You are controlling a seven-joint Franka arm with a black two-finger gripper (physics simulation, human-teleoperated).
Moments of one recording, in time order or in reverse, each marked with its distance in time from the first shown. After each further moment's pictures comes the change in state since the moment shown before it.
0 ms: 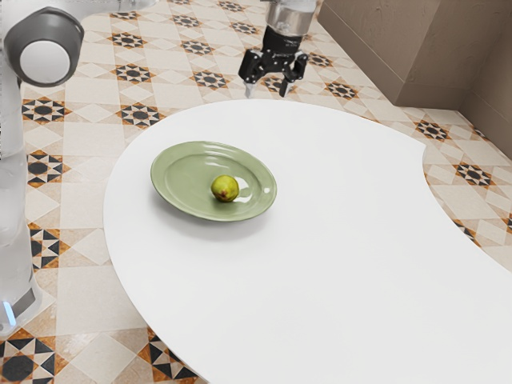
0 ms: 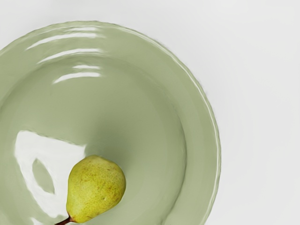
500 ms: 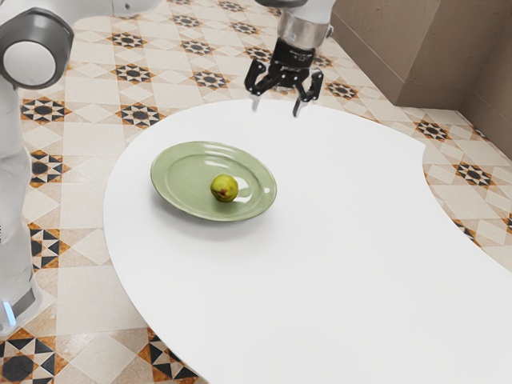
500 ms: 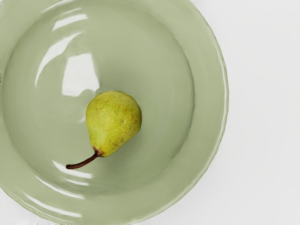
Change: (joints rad) arm -0.103 -0.036 -0.030 0.000 -0.062 -0.034 0.022
